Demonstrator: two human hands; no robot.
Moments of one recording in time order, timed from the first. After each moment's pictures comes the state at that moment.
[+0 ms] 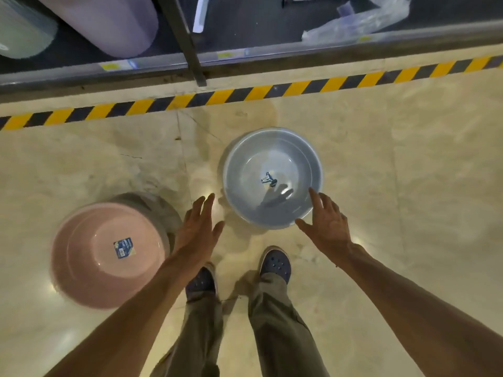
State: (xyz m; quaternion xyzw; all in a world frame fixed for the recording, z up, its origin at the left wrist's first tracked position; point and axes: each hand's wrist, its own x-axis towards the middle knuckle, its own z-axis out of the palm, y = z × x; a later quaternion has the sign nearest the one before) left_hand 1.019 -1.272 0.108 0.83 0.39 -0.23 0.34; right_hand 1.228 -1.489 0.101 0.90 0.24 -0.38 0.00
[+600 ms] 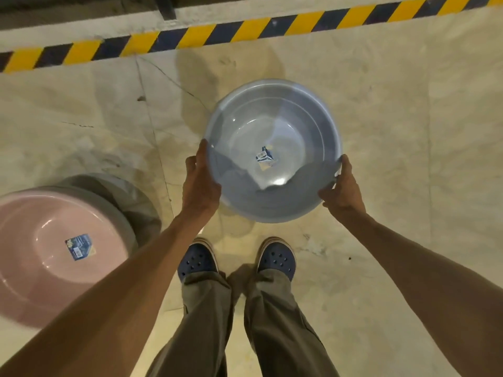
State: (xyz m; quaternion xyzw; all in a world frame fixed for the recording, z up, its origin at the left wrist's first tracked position) left_hand 1.076 -1.271 -0.045 0.76 0.47 -0.10 0.44; right_hand 1.263 -1.506 -0.043 0.90 0.02 -0.40 -0.16
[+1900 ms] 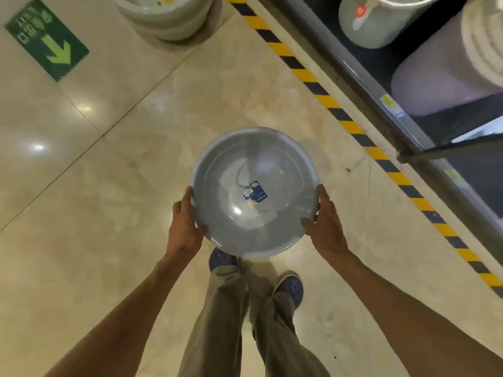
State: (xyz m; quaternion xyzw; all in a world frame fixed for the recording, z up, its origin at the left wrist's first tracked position) left_hand 0.634 -1.240 0.155 0.44 0.79 0.09 0.42; right_hand 0.949 -1.200 0.154 0.73 0.49 -0.47 -0.08
